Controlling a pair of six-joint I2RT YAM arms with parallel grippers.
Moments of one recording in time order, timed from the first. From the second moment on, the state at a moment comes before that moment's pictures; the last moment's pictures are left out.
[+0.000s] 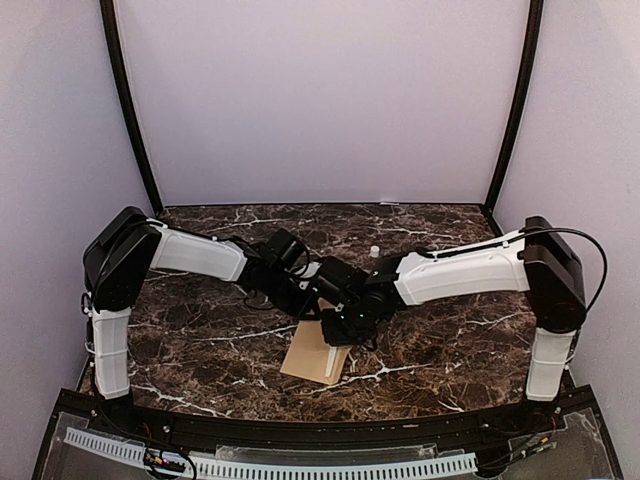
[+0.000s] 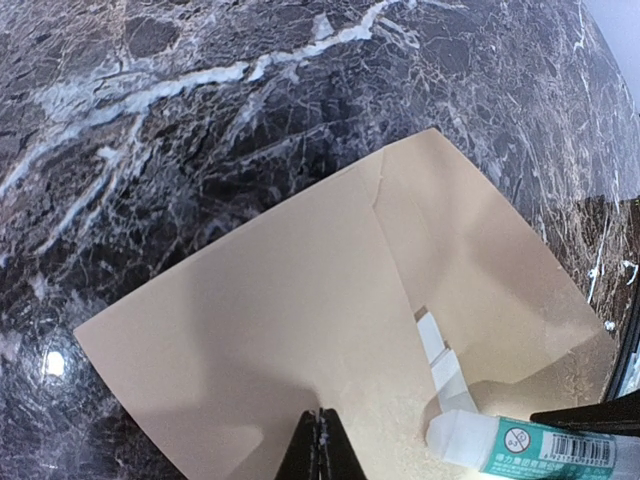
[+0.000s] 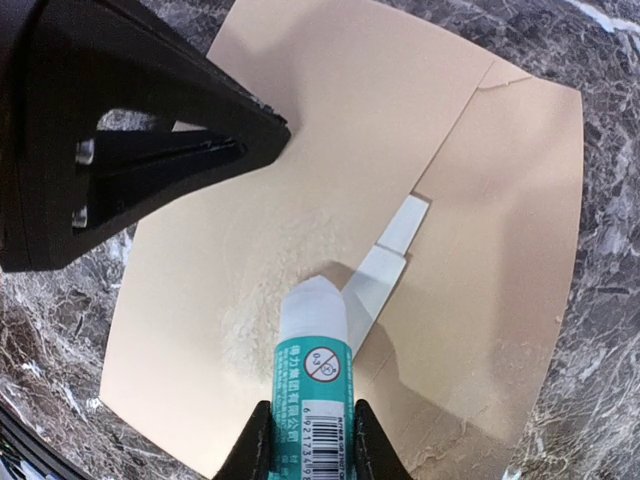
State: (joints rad) left arm -0.76 2.05 1.31 -0.30 0.37 -0.19; right arm 1.10 1.92 1.34 -0.63 0.08 0.88
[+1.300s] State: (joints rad) left arm -0.76 2.06 1.32 -0.31 0.37 -0.19; right arm 1.16 1.91 1.35 -0.66 0.01 0.90
